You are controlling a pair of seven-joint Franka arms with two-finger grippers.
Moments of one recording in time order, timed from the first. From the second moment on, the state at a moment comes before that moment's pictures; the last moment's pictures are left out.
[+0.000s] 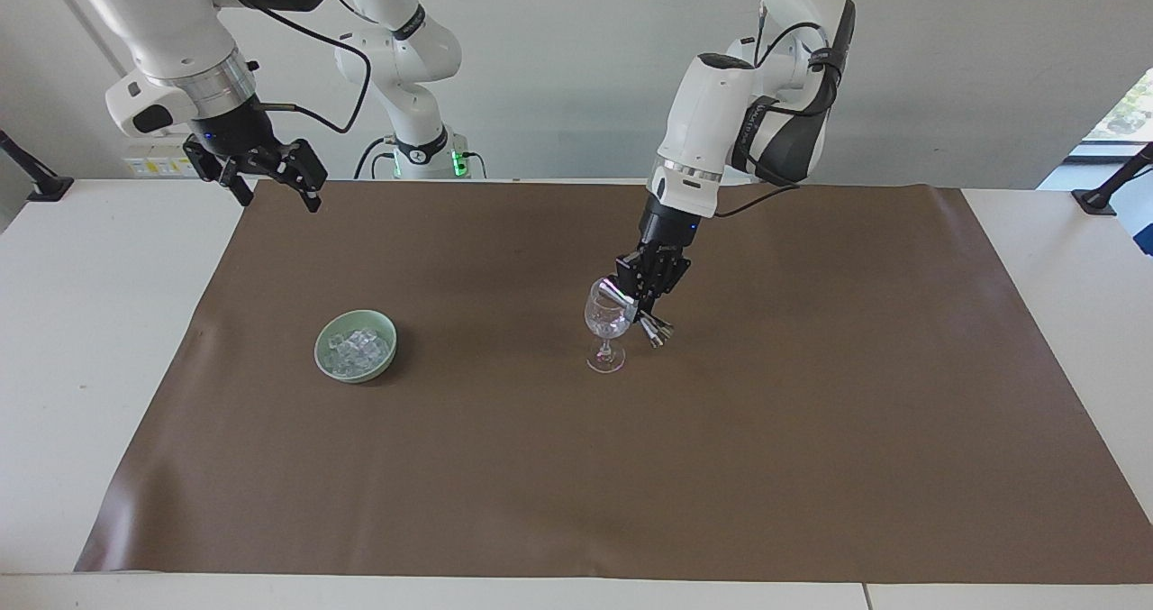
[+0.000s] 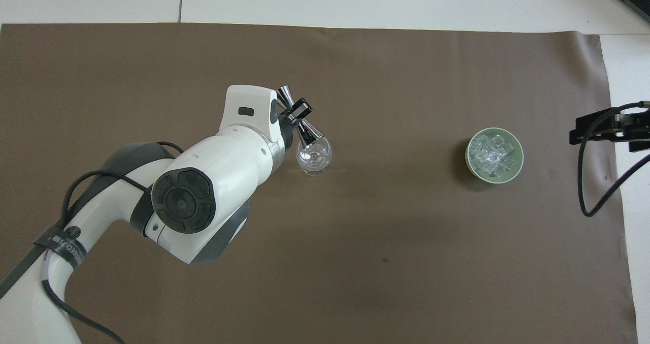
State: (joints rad) left arm -0.05 0.15 -0.56 -1.95 0.18 2.70 -1.31; right arm 0.10 0.02 -0.15 -1.52 0.01 1.53 0.09
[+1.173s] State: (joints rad) left arm -0.04 0.19 -0.37 -1.80 -0.32 2.41 -1.30; right arm 0.10 0.02 -0.15 -1.52 0.01 1.53 0.09
